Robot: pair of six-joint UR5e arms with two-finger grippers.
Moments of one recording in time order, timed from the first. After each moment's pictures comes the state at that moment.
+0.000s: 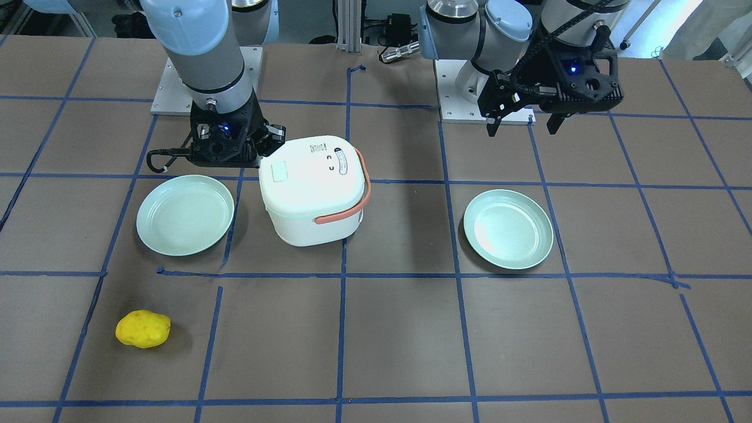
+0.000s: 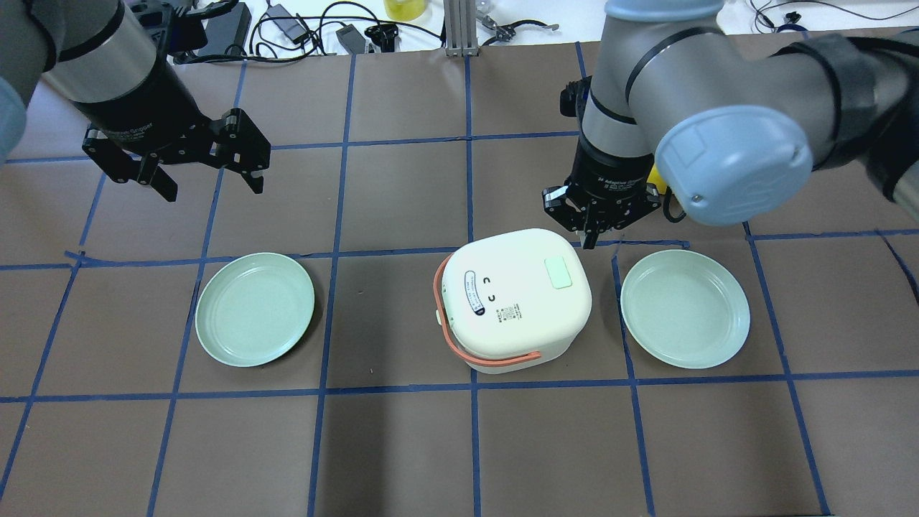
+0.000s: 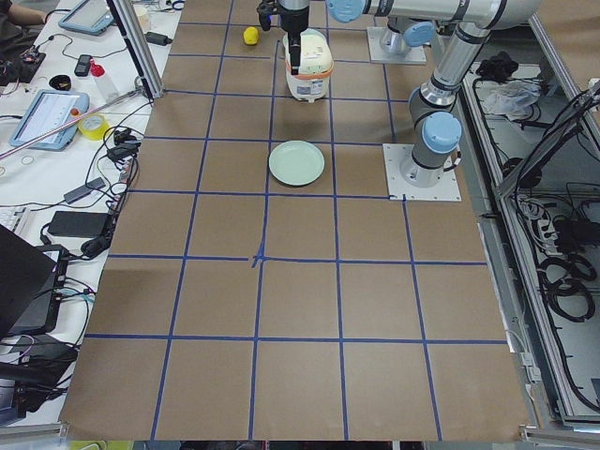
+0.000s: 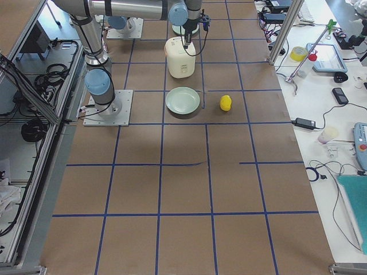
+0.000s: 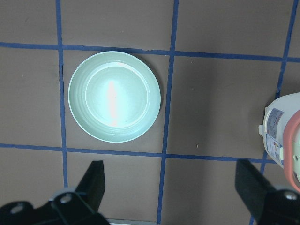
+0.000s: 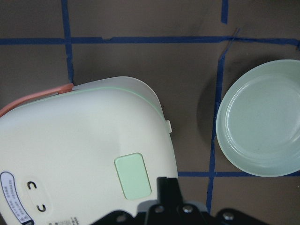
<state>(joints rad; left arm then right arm) -1.55 -1.50 -1.59 -1.62 1.59 -0.05 1.76 -1.52 1.73 -1.67 -1.54 0.18</state>
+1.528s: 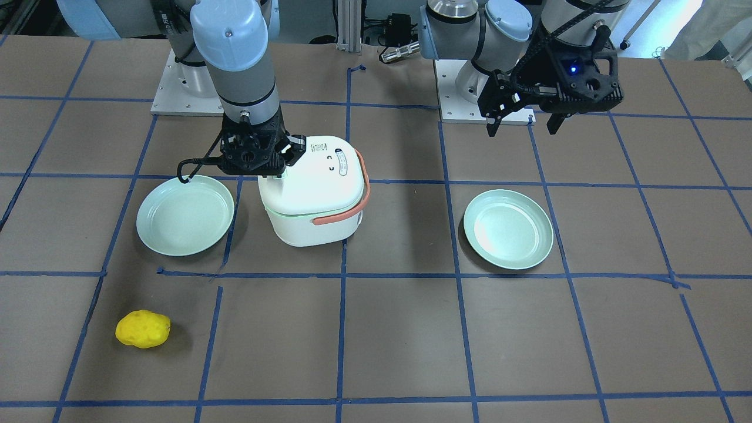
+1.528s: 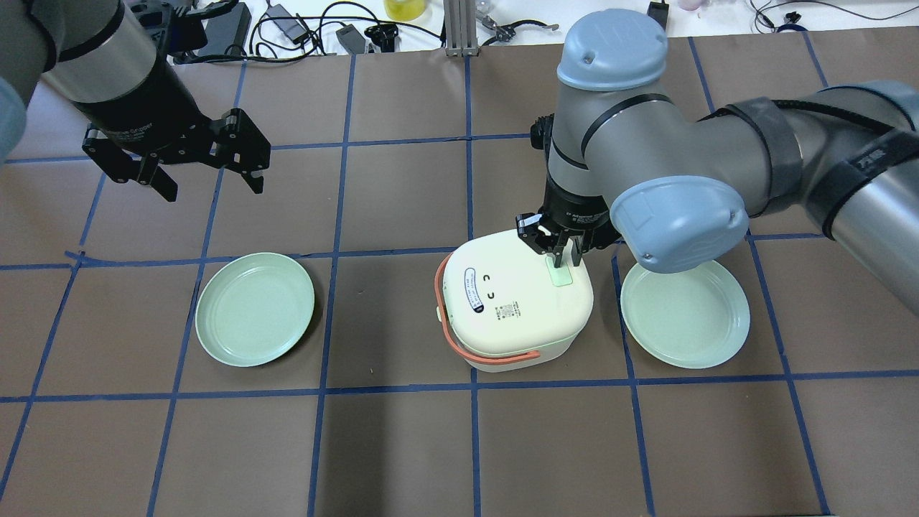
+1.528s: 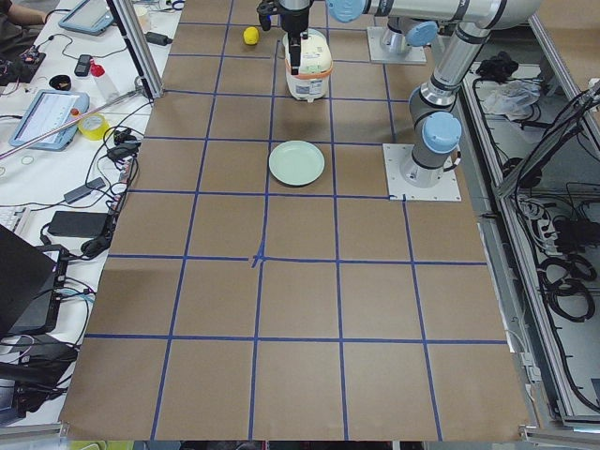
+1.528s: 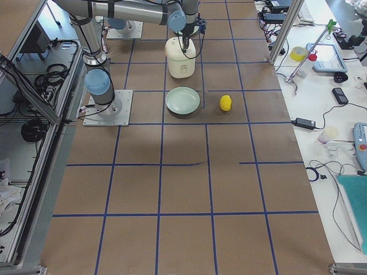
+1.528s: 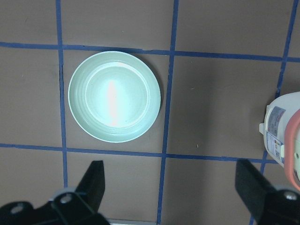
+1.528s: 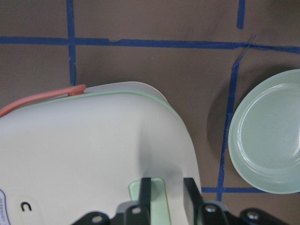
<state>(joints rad) -1.55 -1.50 -1.59 -1.62 1.59 -0.05 1.81 -1.51 1.77 -1.77 -1.58 0.20</state>
